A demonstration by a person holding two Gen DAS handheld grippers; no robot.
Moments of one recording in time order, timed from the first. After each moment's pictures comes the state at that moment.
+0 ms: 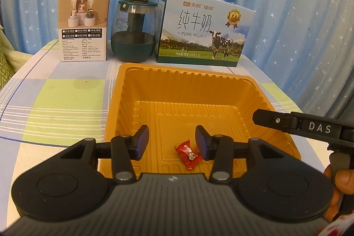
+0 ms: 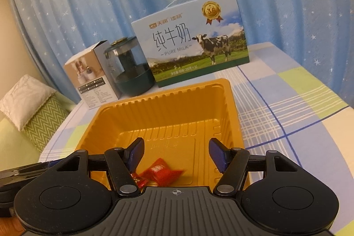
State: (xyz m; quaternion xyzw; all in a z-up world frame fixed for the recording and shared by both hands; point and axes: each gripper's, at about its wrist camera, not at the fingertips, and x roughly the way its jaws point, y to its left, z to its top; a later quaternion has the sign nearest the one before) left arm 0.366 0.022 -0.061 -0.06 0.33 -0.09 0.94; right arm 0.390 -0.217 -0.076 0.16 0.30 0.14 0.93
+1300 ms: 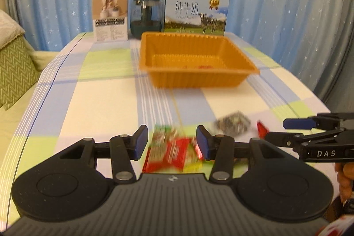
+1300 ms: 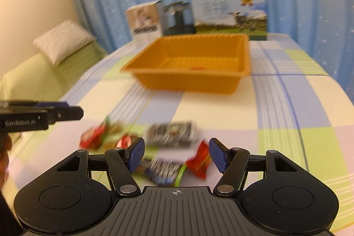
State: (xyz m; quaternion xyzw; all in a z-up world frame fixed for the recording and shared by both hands) left arm 0.146 0.045 -0.055 -0.01 0.33 -0.08 0.94; right arm 0.172 -0.211 -0.102 0.03 0.33 0.25 0.91
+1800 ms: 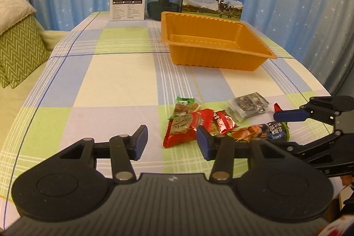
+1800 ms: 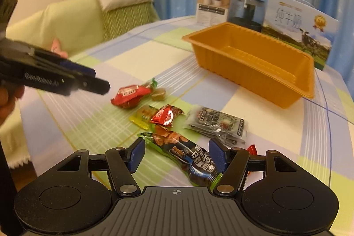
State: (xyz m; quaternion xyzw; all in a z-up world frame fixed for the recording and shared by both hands) left arm 0.139 0.074 -0.076 -0.03 0.36 -0.06 0.93; right arm 0.183 -0.157 -0.127 -0.12 0.33 0.35 0.87
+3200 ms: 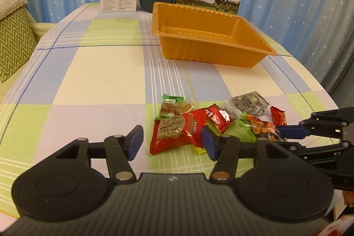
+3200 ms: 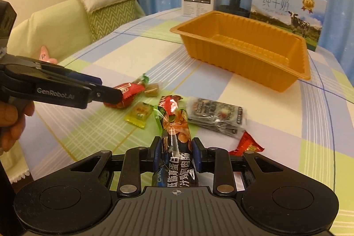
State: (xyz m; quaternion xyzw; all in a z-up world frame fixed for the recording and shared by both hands) left arm 0.168 0.063 -0.094 -0.04 0.38 -0.07 0.92; right arm 0.184 -0.158 -0.128 -0.08 0.35 0.32 0.88
